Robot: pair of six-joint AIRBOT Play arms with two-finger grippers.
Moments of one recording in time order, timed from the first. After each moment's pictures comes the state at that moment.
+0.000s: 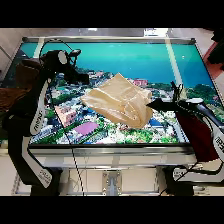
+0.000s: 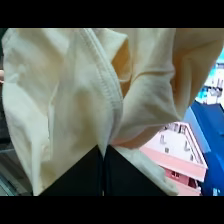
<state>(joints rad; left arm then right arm) -0.19 -1.89 1.93 1.38 -1.36 -1.49 -0.28 -1.40 0.83 -0.42 1.09 0.74</state>
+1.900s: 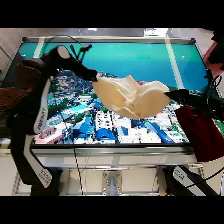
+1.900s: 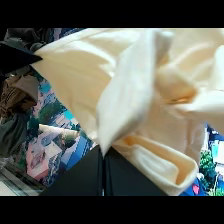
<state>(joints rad) -0.19 -1.88 2.07 1.07 -1.40 -1.27 -0.48 -1.03 0.86 -0.40 1.27 0.90</state>
